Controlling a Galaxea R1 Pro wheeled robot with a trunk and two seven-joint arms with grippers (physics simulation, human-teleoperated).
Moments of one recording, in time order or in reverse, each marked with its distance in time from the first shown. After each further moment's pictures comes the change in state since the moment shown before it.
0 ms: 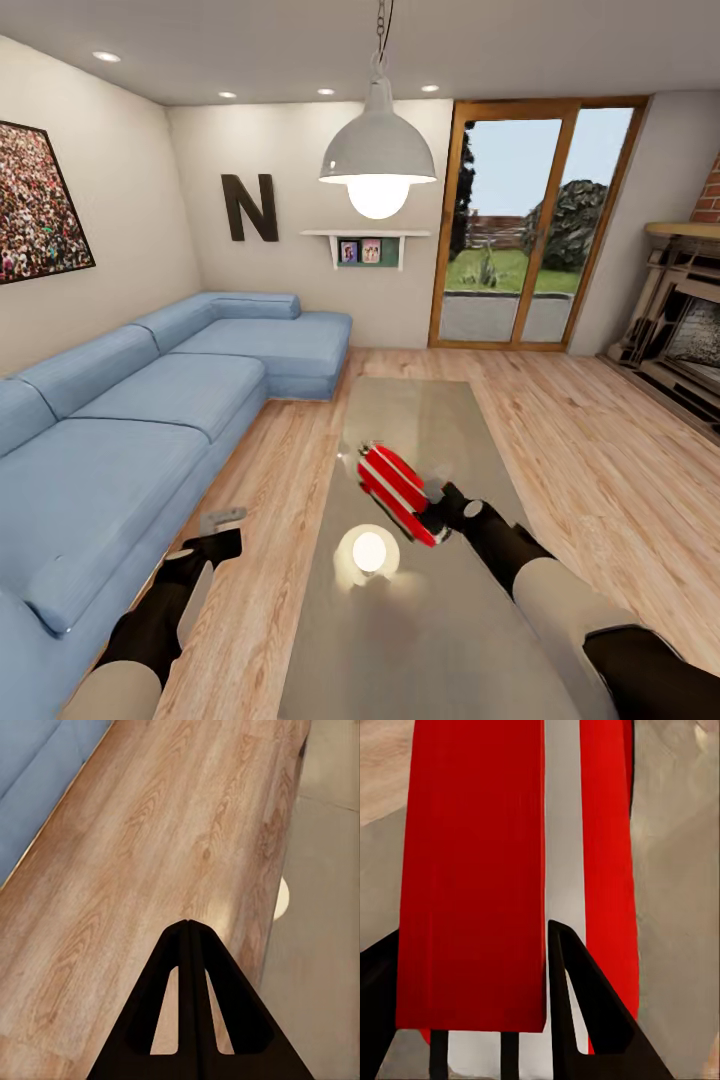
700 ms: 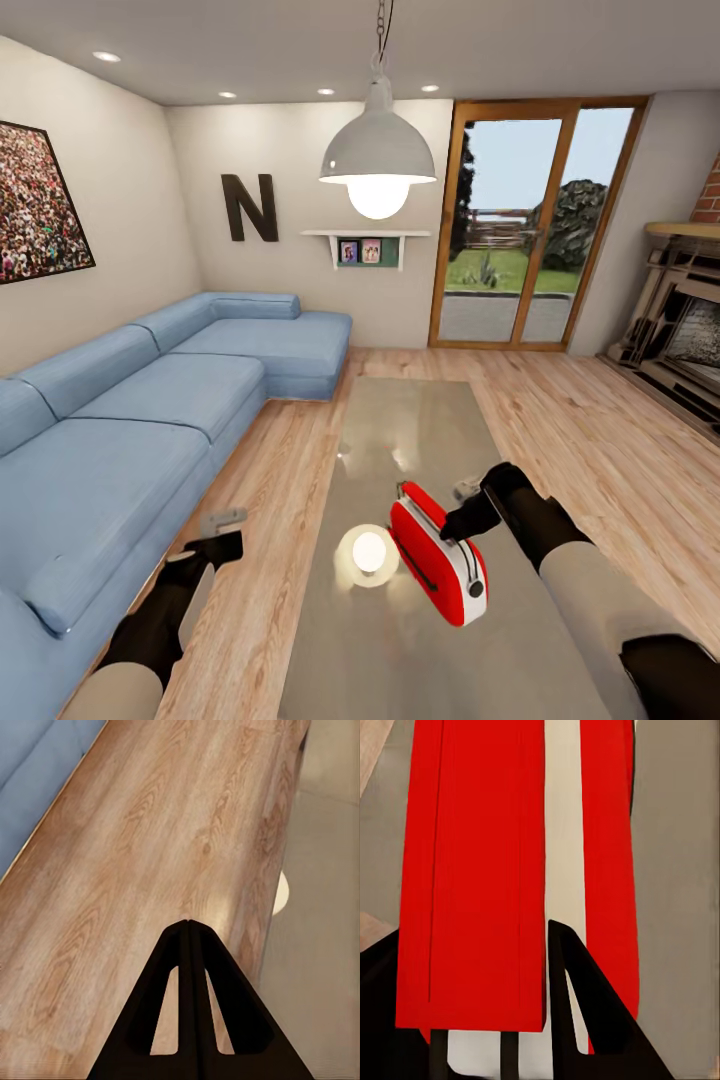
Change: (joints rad) left arm 0.003 -0.005 0.000 0.008 0.000 0.002 0.003; right arm 0.000 -0.091 0.002 -0.279 -0.167 0.869 0.325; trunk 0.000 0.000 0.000
